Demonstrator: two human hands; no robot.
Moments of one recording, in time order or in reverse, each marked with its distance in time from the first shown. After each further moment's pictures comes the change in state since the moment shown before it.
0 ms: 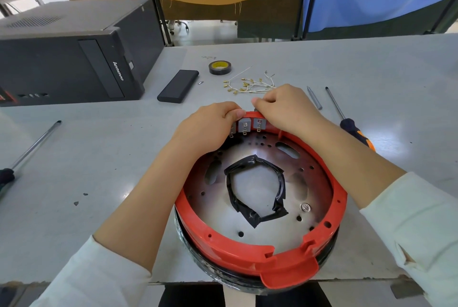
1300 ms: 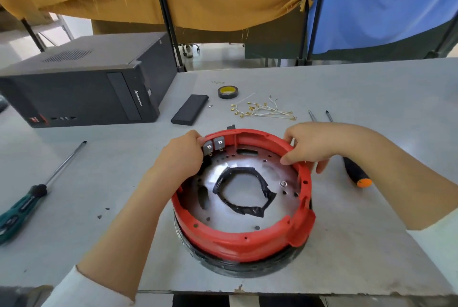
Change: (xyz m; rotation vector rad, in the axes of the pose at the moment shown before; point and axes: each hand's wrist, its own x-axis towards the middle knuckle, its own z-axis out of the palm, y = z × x) left_hand -0.030 -0.019 -0.033 0.253 0.080 -0.309; right_hand -0.023 -0.003 -0.059 -0.198 -0.666 0.156
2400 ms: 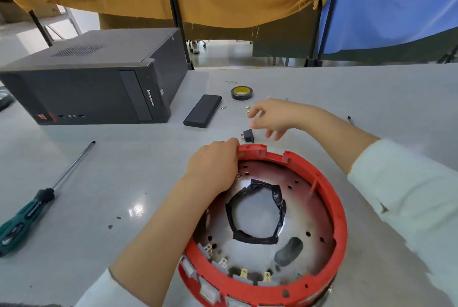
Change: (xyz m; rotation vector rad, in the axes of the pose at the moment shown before) left_hand 0.009 0.007 0.016 0.186 0.019 0.227; right_hand 0.097 -0.065 -0.019 0.160 0.107 -0.191
